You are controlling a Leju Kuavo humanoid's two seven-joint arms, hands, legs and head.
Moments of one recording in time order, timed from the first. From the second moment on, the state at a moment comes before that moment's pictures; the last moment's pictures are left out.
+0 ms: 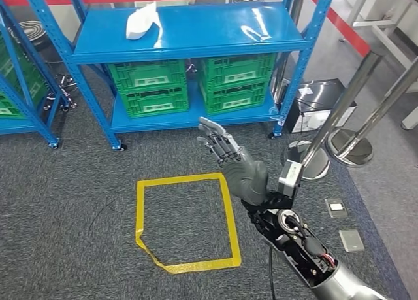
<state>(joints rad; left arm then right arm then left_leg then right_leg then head) -0.11 0.11 -0.96 -0.21 1.26 0.23 -0.08 -0.17 -0.07 0.53 -1.67 -0.49 0.10 -0.59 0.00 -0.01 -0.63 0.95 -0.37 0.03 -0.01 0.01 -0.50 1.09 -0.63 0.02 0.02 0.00</state>
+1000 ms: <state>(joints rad) -0.10 0.11 -0.96 -0.21 1.25 0.22 -0.07 -0.11 -0.15 0.37 -0.55 -0.40 -0.19 -0.11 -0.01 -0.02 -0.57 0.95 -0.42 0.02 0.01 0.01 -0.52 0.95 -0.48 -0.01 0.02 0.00</state>
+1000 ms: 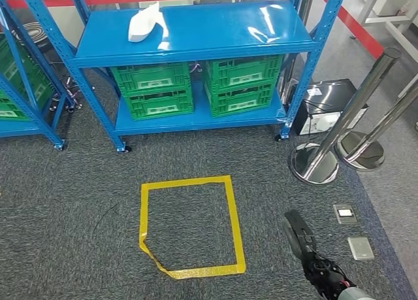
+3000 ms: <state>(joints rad) -0.11 0.12 -1.01 -0.21 1.19 0.21 -0.05 -0.06 -0.06 0.44 -0.24 -0.39 -0.19 0.14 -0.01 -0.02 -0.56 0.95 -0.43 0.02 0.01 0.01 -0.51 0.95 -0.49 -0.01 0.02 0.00</state>
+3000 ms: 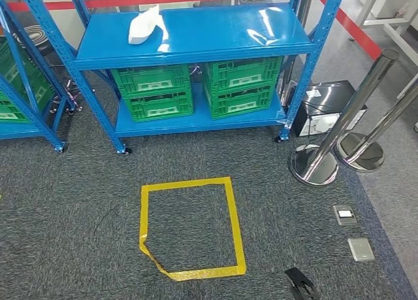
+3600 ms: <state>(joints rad) -0.11 0.13 -1.01 -0.21 1.20 0.22 -0.04 -0.06 -0.06 0.46 -0.23 -0.38 -0.18 0.14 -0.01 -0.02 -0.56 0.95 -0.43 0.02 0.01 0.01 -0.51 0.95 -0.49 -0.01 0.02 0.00</state>
